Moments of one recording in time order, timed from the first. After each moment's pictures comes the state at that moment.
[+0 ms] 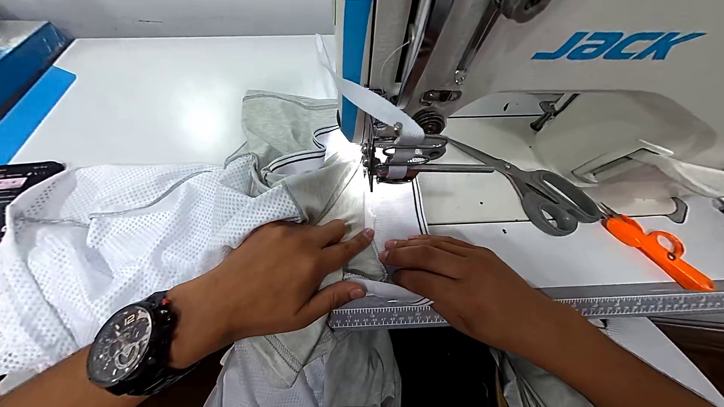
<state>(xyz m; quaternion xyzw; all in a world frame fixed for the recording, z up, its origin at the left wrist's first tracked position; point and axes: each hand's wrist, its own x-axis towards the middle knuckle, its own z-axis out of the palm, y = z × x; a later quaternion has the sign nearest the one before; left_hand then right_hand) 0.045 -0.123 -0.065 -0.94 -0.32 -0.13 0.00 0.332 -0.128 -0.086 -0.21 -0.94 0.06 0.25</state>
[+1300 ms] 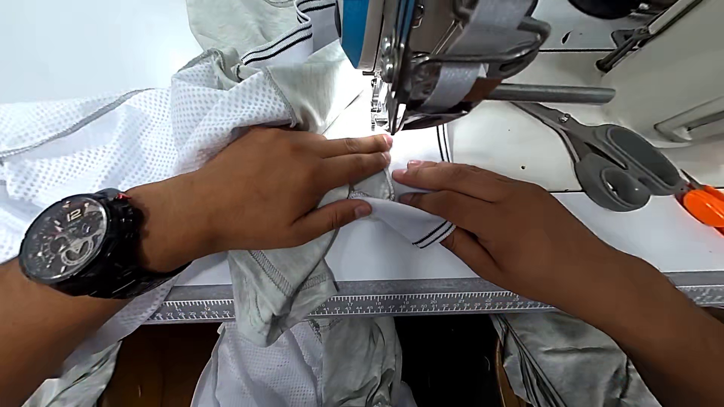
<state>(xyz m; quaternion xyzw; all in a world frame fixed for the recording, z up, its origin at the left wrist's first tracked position) 0.042 -0.064 -0.064 -0.96 -0.26 -0.13 -0.03 0.335 -0.096 -0.078 -0.27 -0.94 0.08 0.20</state>
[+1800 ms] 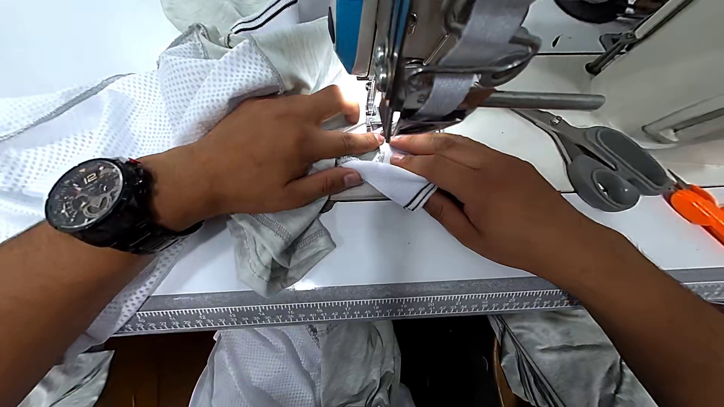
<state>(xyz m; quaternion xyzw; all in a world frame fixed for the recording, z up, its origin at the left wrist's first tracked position) 0.037 -0.032 -0.065 -0.95 -0.26 -0.15 -0.02 0.329 -0.073 -0.080 -0.32 -0.92 0.07 0.19</state>
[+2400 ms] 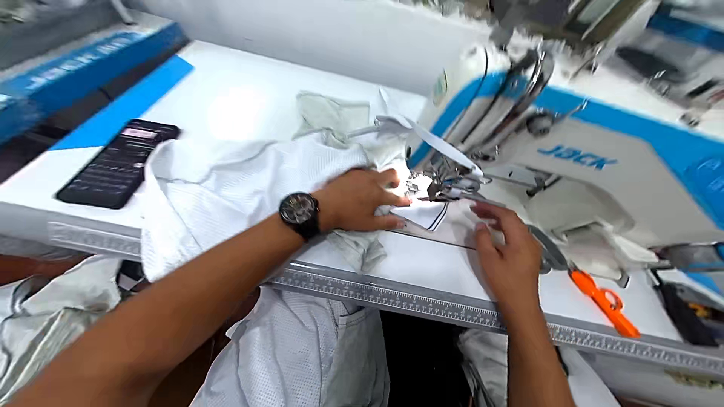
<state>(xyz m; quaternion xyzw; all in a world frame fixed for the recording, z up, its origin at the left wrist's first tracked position) 0.042 -0.043 -0.075 -0.93 -0.32 -0.18 0.00 0.348 -0.098 -0.077 -0.51 -0.77 0.03 0.37</state>
